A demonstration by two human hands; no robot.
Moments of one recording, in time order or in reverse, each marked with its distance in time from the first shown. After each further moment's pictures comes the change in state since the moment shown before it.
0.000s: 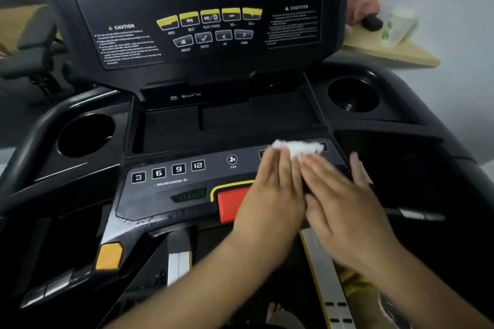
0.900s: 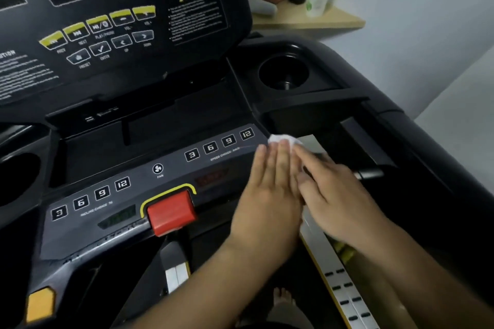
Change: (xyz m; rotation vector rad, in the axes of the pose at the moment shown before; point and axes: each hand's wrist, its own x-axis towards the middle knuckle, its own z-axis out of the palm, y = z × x) left_hand 0.033 0.074 -0.014 -0.058 0.021 0.143; right_hand -0.042 0.056 -0.009 0.518 0.086 0.310
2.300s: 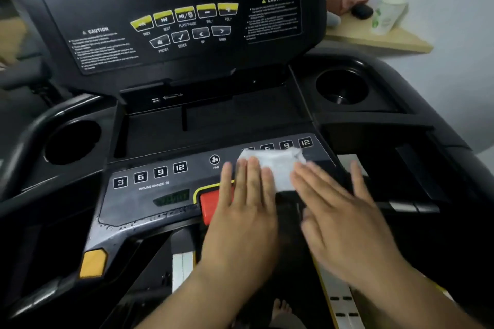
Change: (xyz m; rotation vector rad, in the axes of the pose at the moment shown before) left_hand -0.067 -0.061 0.010 -0.118 -0.082 -0.372; right_hand 0.004 -0.042 0.034 -0.523 -0.108 -0.319
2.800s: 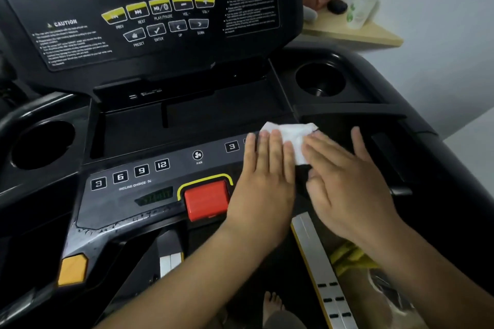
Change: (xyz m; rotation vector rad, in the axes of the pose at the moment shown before) left_hand 0.038 0.028 -0.003 0.027 0.090 0.149; right_hand 0.012 0.024 -0.016 0.005 0.142 0.102
